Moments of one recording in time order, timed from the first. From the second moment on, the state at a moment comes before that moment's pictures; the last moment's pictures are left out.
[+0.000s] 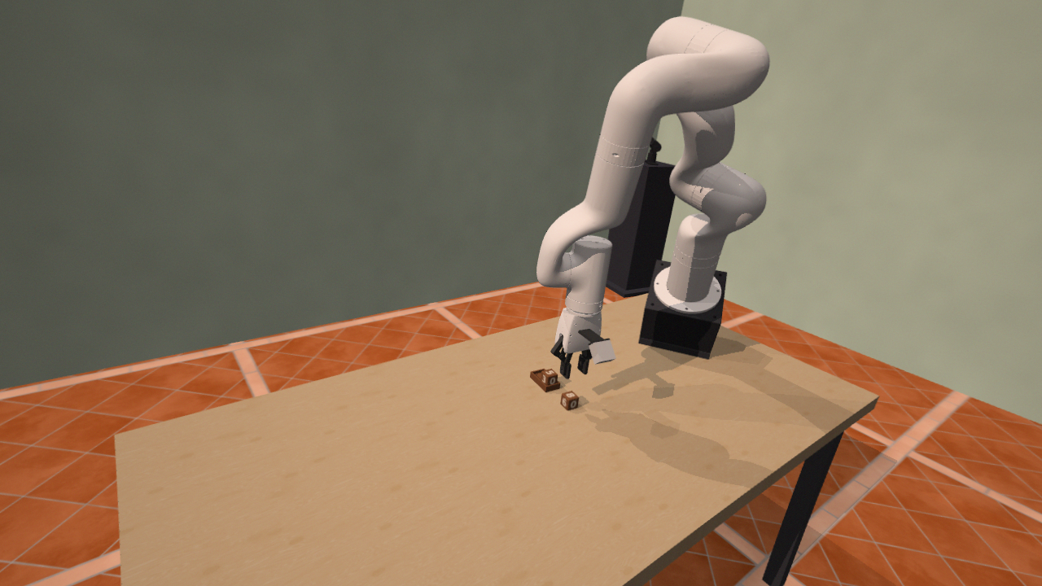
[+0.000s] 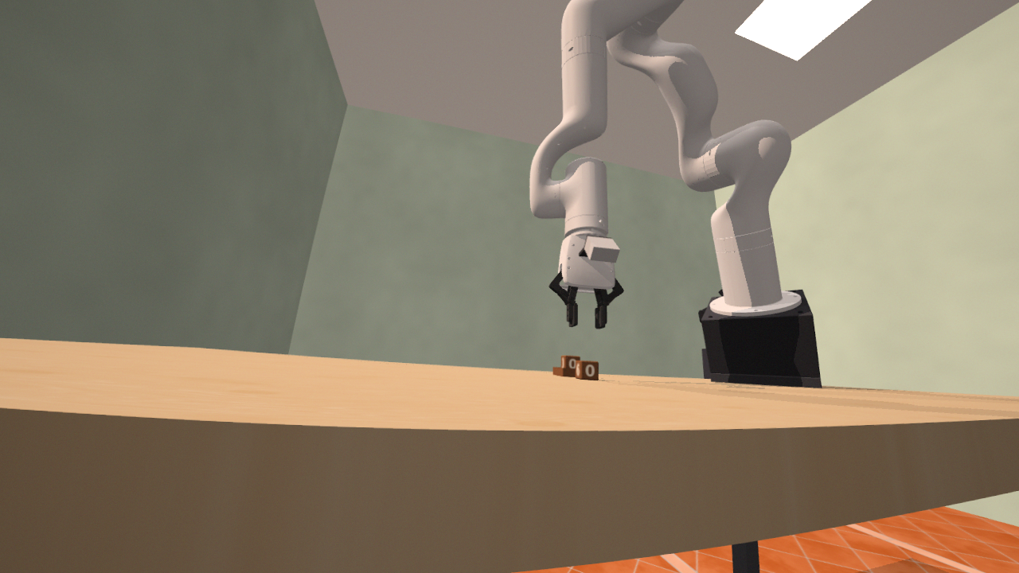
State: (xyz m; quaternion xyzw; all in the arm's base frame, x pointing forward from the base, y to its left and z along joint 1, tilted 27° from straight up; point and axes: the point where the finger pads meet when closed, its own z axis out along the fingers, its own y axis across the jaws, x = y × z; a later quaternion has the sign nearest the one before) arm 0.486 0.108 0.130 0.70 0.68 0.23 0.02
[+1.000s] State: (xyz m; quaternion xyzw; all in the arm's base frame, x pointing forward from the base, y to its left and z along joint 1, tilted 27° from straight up) arm 0.487 0.109 0.128 0.70 0.68 0.23 0.02
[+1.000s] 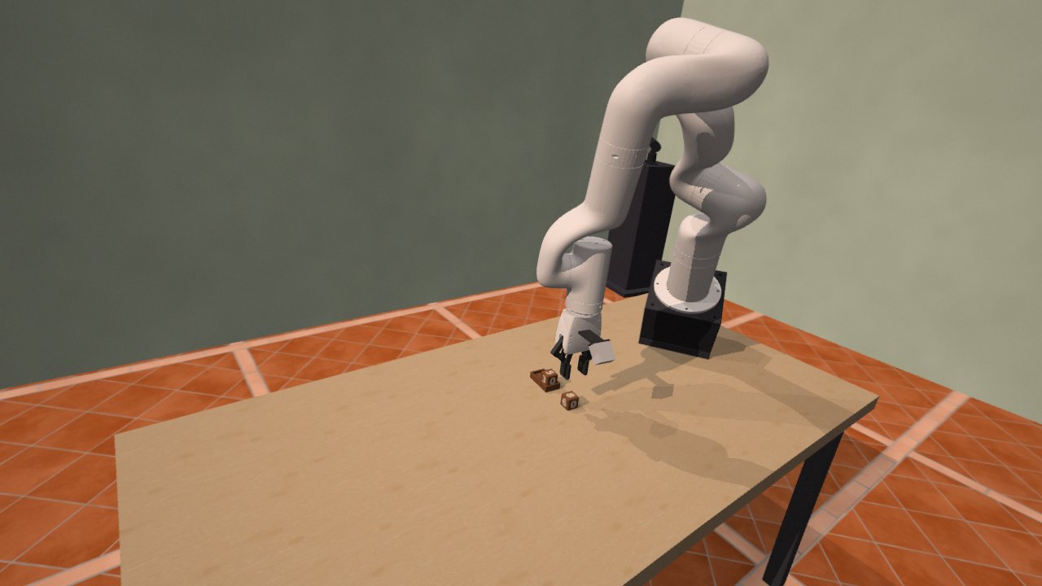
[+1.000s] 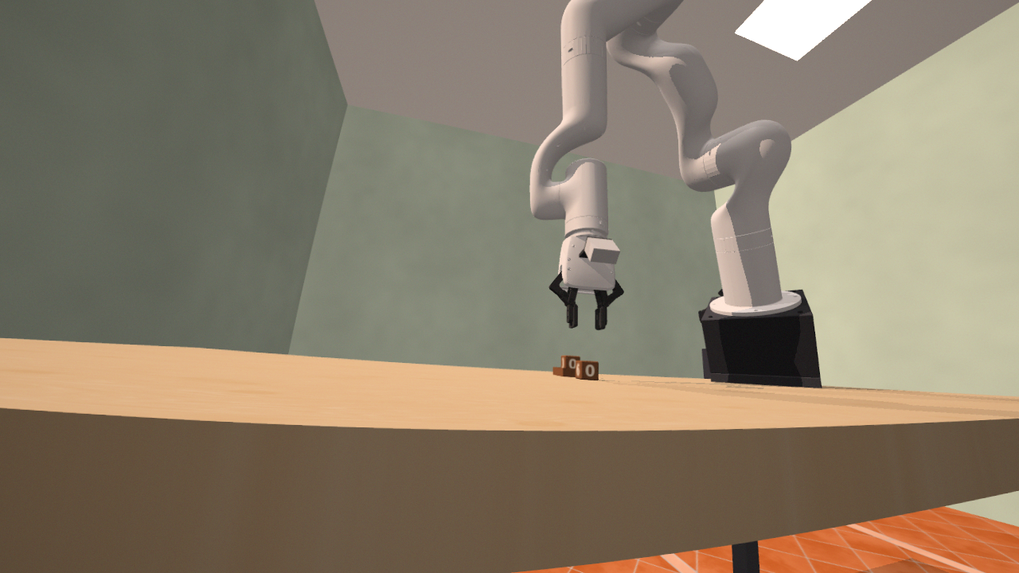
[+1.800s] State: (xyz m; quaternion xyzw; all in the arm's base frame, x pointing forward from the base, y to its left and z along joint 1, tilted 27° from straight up) arm 0.495 0.116 0.105 0.70 0.68 0.23 0.02
